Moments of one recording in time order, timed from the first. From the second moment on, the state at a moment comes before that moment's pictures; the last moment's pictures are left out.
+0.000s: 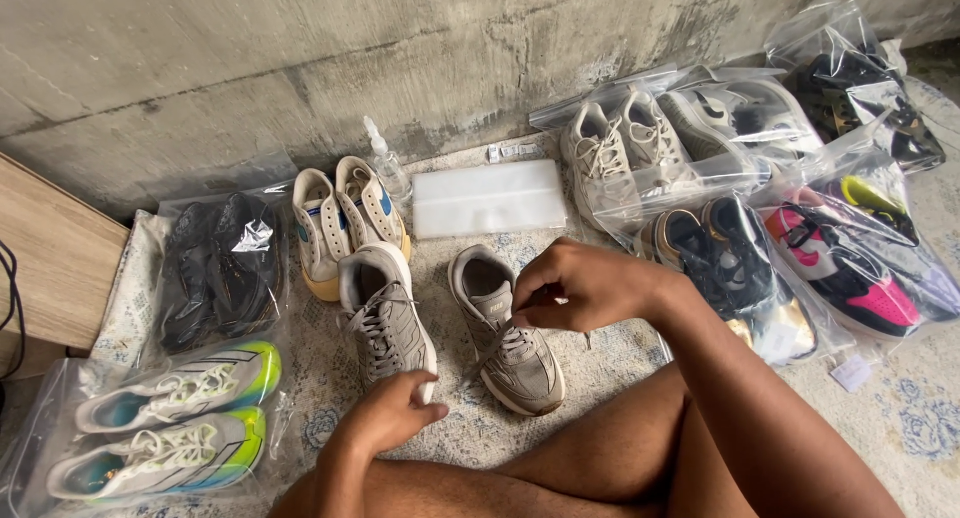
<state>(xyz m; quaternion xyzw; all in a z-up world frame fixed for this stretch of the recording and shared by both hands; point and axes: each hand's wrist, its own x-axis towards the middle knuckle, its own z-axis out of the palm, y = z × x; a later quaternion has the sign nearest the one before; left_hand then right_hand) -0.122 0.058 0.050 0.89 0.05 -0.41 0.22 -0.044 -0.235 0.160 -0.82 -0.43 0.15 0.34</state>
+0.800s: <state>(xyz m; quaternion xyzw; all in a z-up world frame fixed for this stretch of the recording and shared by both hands) -0.113 0.010 0.080 0.78 -0.05 -0.16 0.60 -0.100 -0.226 0.095 -0.91 -0.30 -0.07 0.29</state>
